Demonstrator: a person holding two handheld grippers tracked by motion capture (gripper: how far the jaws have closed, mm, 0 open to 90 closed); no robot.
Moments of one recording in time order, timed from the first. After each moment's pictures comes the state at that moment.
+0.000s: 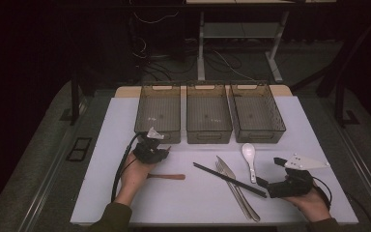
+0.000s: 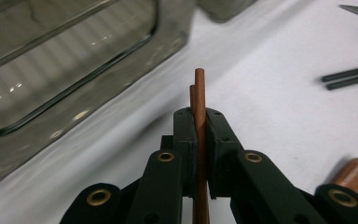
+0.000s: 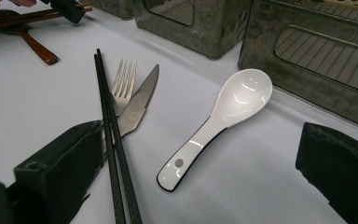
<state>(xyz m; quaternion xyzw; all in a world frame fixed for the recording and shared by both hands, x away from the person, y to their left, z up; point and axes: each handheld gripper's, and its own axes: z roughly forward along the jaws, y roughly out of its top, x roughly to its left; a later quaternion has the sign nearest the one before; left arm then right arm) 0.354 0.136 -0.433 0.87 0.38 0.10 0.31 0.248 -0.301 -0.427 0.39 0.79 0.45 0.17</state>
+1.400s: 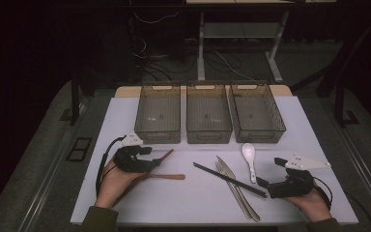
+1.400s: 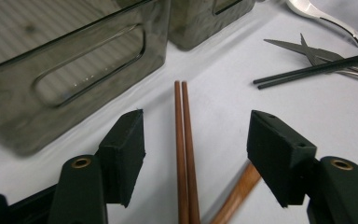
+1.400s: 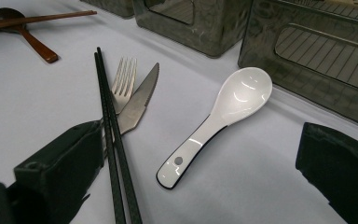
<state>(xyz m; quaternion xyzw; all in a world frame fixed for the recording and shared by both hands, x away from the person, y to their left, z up) 0.311 0.188 -0.405 0.83 0.35 0.10 0.42 0.248 -0.302 -0.428 0.39 0.79 0.45 0.17</state>
